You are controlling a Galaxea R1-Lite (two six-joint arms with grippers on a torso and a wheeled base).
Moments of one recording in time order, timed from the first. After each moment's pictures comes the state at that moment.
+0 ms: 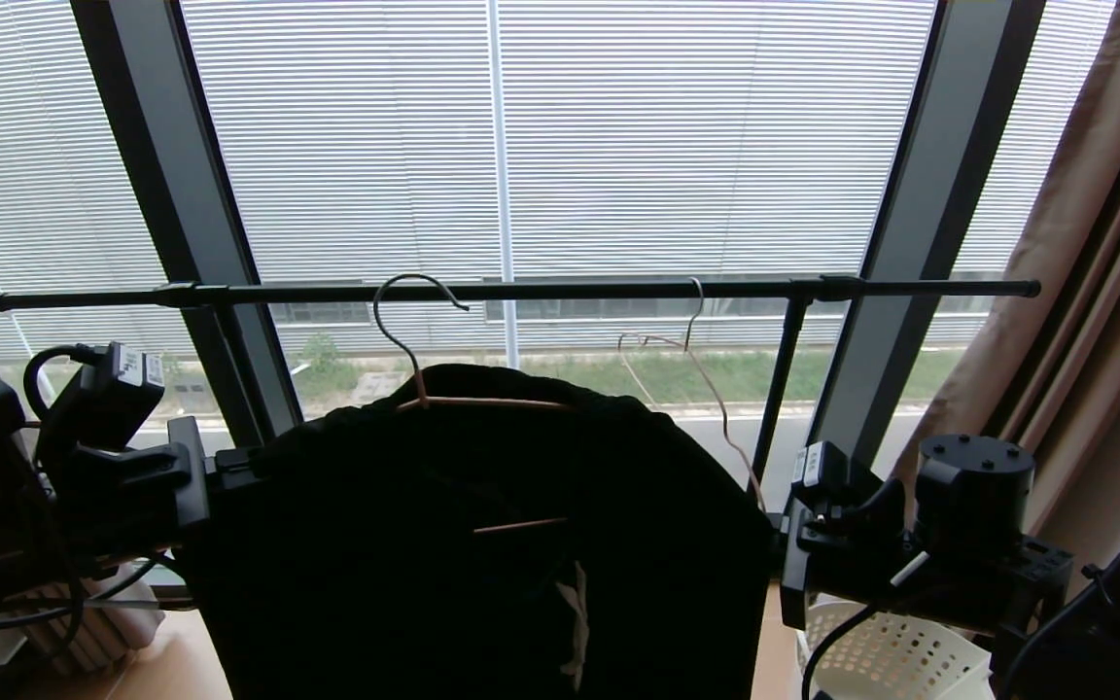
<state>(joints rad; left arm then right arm) 0.04 1.56 -0.42 -0.90 -0.95 0.30 0.37 1.96 -0.38 -1.23 0.62 -0.30</state>
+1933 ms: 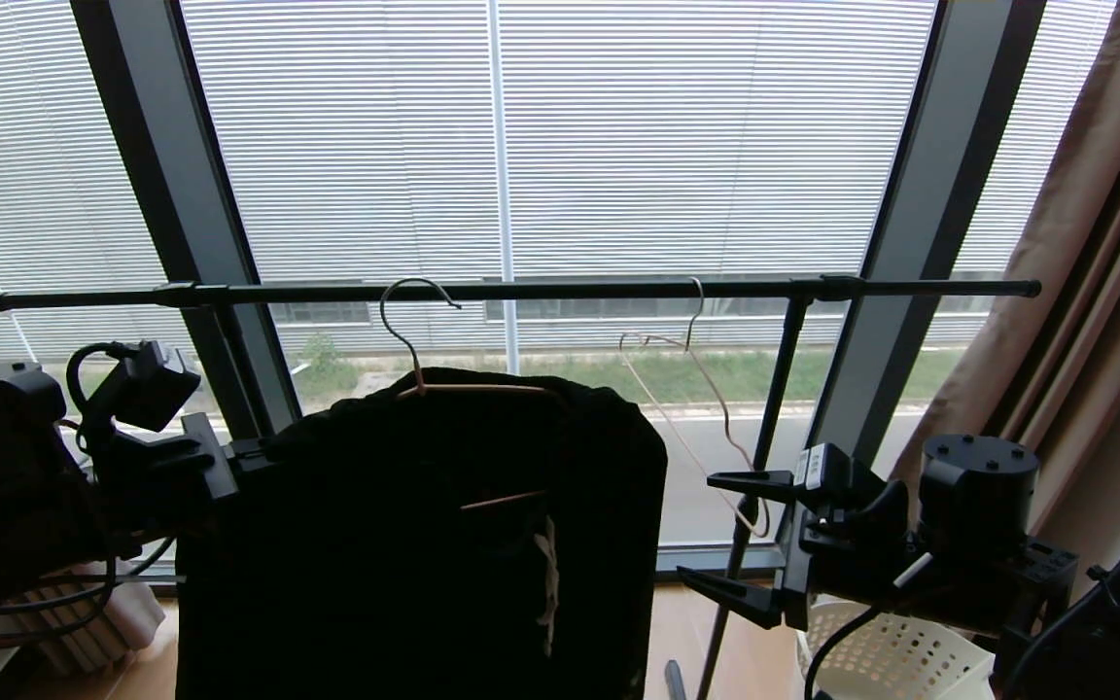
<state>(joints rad) 0.05 1.65 -0.46 -0.90 -0.85 0.29 0.37 1.95 -0.38 -1.23 0.62 -0.31</state>
